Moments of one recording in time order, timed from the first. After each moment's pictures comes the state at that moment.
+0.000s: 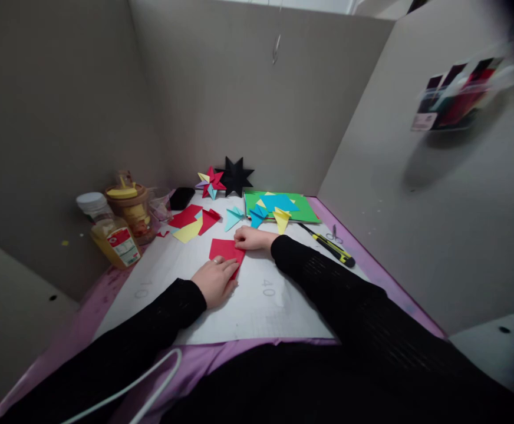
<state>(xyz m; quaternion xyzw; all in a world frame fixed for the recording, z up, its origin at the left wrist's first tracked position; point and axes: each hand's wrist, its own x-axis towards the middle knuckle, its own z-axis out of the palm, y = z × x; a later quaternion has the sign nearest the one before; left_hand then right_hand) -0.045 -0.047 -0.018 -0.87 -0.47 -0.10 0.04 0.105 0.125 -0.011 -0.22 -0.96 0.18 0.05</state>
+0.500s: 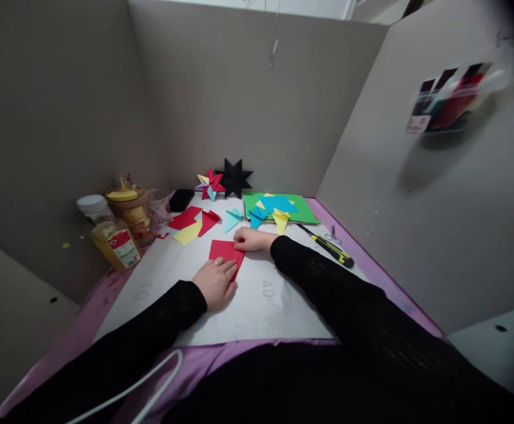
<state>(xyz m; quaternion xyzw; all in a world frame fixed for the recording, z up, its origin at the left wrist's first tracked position) -0.041 -0.050 -0.015 -0.87 -0.48 -0.08 0.06 0.106 0.125 -0.010 -0.21 -0.96 0.16 0.07</state>
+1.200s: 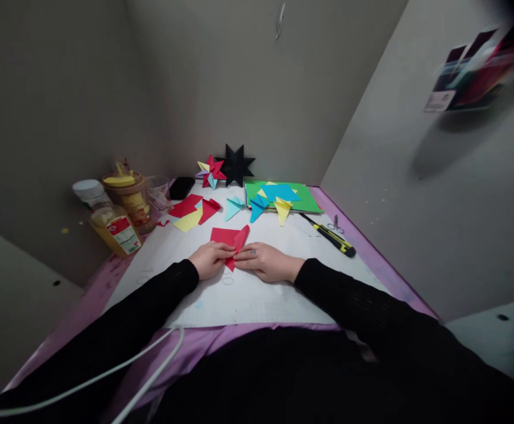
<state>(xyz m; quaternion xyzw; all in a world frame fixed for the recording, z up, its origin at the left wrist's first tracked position) -0.069 -0.014 -0.030 -0.88 -0.44 -0.17 -0.11 0.160 0.025 -0.024 -0.03 -0.98 0.06 0.20</state>
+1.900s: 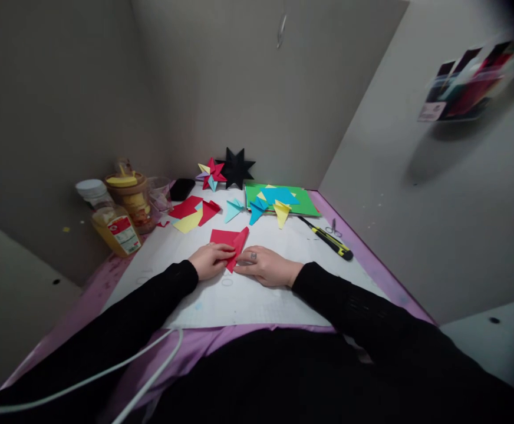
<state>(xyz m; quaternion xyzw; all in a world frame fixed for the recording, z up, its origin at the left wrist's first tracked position) -0.072 -0.013 -0.033 -0.88 -0.43 -0.18 -0.11 0.163 0.018 -0.022 -0.04 -0.98 0.00 0.19</state>
